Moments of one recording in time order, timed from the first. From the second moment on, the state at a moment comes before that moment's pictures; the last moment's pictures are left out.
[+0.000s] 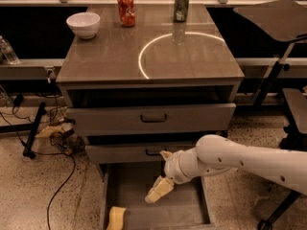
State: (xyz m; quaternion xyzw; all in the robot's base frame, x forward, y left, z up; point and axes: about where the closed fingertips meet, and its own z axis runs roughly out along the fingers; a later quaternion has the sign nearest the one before) arm 0.465 -0.008 0.547 -0.54 0.75 0.26 0.27
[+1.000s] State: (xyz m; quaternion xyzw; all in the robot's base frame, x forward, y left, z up) arm 0.474 0.060 0.436 -0.54 0.74 0.32 0.25
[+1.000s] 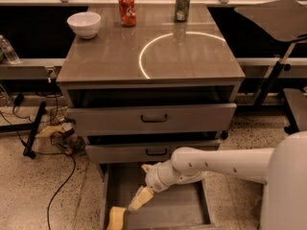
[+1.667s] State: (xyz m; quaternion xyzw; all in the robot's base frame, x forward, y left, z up) arm 0.474 0.093 0.323 -0.53 0.73 0.34 0.25
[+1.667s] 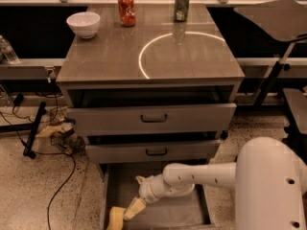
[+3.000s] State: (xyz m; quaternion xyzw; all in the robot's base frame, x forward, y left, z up) arm 0.490 0.140 0.214 -0.48 0.76 0.35 0.27
